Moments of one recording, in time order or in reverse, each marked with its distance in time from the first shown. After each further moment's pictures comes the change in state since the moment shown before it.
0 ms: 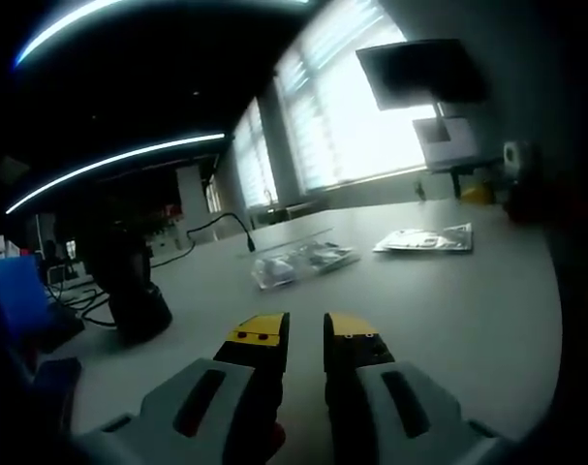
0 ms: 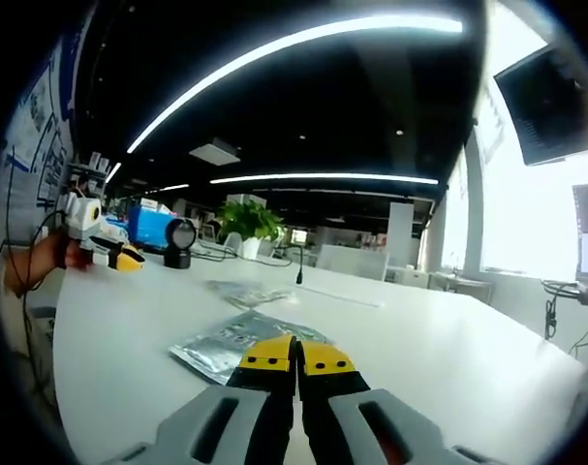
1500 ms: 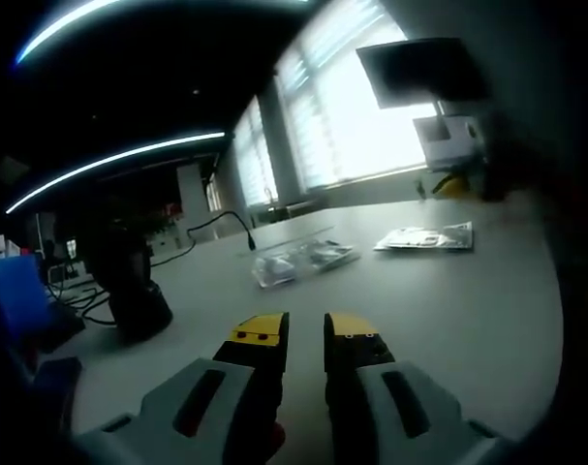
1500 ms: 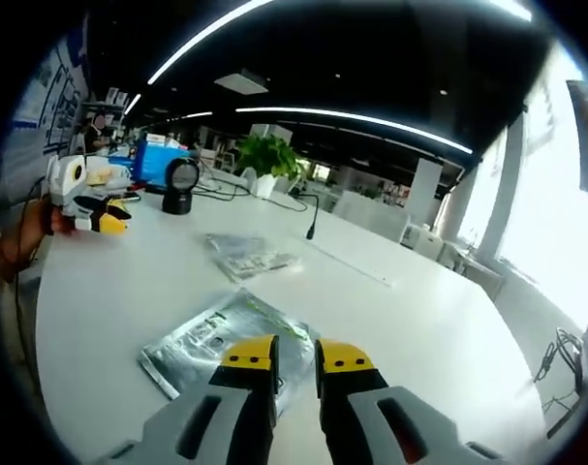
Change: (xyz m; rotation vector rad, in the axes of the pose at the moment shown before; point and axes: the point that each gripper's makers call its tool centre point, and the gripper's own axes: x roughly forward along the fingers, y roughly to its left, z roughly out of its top) left arm -0.003 -0.006 0.004 0.004 0.007 0.001; right arm 0.064 -0.012 0.005 -0.154 0.320 0.082
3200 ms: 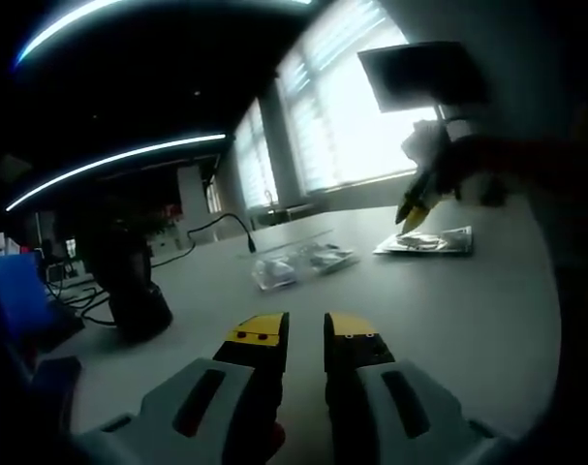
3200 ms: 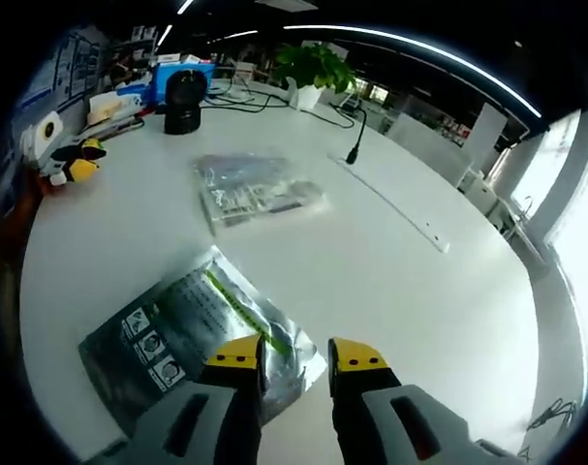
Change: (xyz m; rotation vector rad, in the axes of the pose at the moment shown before) left arm 0.001 0.004 -0.001 -0.013 -0.015 -0.002; right arm 0.088 -0.006 -0.035 -0.154 0.435 0.244
